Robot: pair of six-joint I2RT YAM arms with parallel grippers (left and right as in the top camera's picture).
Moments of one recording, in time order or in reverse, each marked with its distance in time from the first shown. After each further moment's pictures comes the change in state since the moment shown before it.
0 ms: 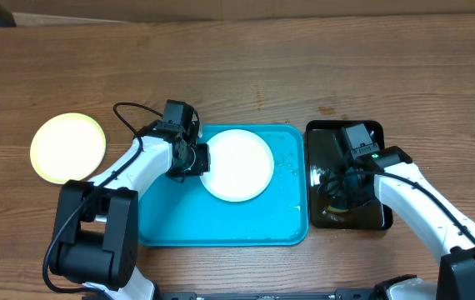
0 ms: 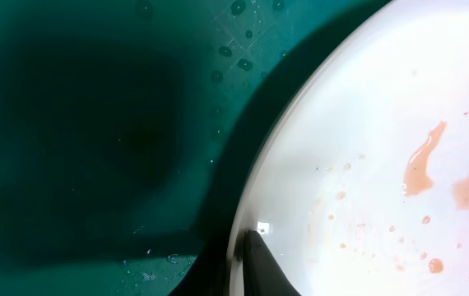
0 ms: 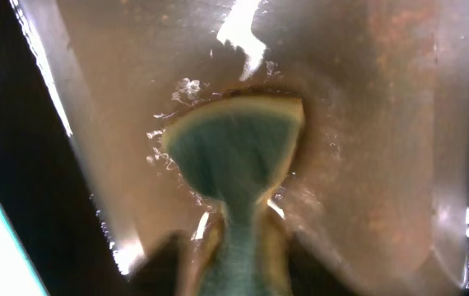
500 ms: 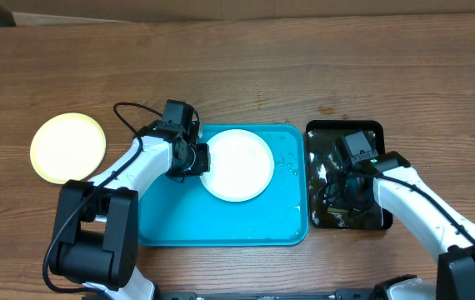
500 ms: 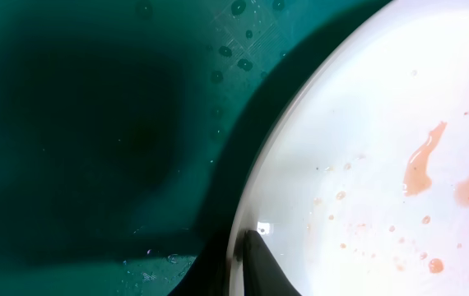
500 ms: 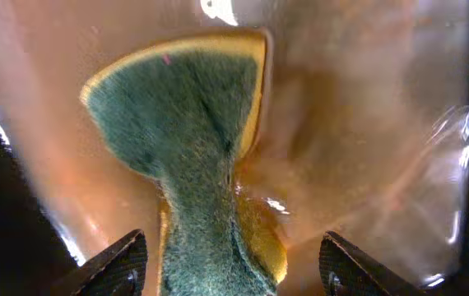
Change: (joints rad) left arm 0.000 0.000 0.000 0.000 0.000 0.000; right arm 0.000 0.000 -0.055 -0.018 -0.002 0.064
